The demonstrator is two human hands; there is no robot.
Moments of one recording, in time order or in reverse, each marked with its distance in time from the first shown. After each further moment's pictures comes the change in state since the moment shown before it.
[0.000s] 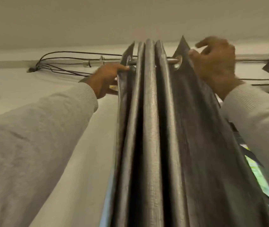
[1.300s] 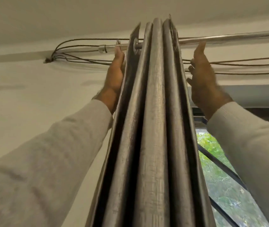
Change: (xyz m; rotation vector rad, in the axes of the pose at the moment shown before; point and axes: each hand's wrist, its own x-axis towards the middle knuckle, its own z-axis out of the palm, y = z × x) left_hand -0.033 -0.056 -0.011 -0.693 -0.040 0.176; right_hand -0.089 -0.017 0.090 0.859 -0.245 0.421
